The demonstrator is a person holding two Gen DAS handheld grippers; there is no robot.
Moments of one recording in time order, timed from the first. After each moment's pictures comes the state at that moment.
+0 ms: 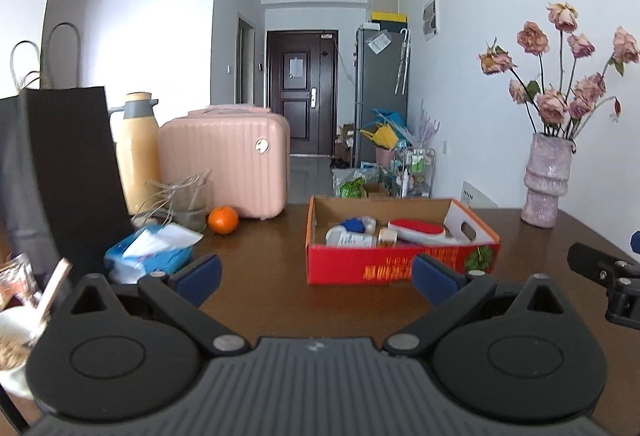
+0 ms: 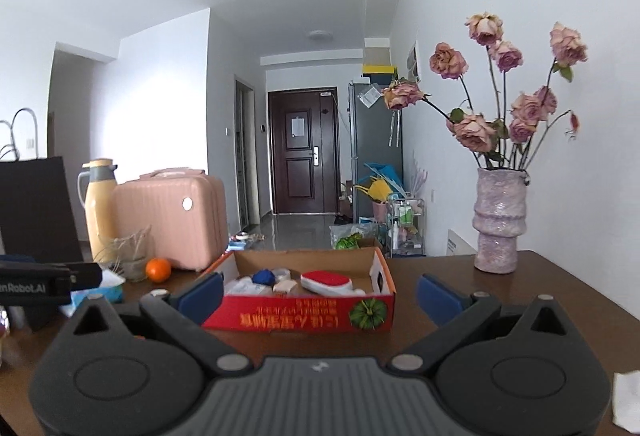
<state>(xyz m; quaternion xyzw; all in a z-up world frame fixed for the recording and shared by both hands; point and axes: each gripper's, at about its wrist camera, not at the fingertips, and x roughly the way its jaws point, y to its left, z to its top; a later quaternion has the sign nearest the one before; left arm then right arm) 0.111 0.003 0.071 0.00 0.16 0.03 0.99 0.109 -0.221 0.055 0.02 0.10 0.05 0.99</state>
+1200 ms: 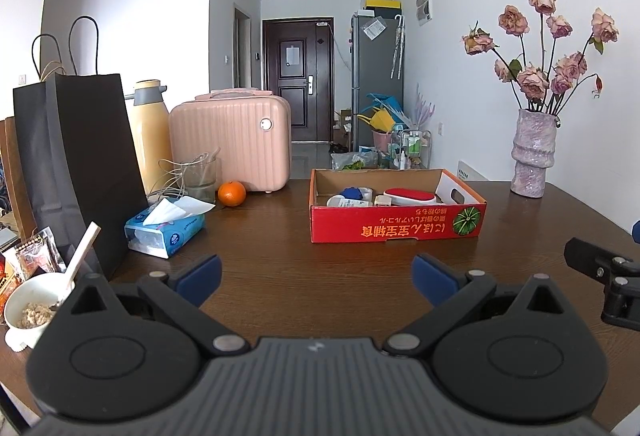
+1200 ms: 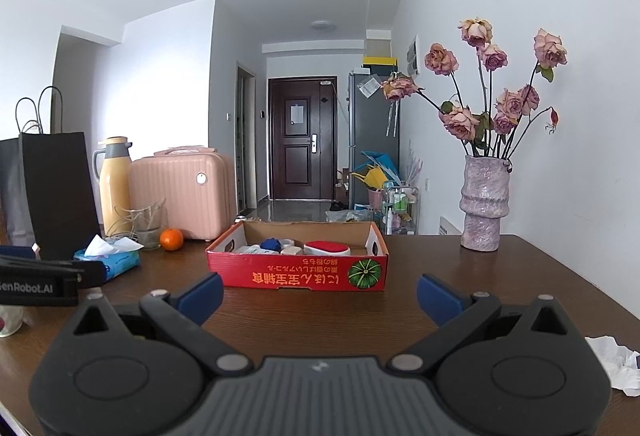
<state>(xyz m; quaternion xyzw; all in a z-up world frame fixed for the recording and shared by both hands) 0.051 0.003 0.061 0.01 0.18 0.02 0.98 0.042 -0.212 0.048 0.00 0.12 0.04 0.99</state>
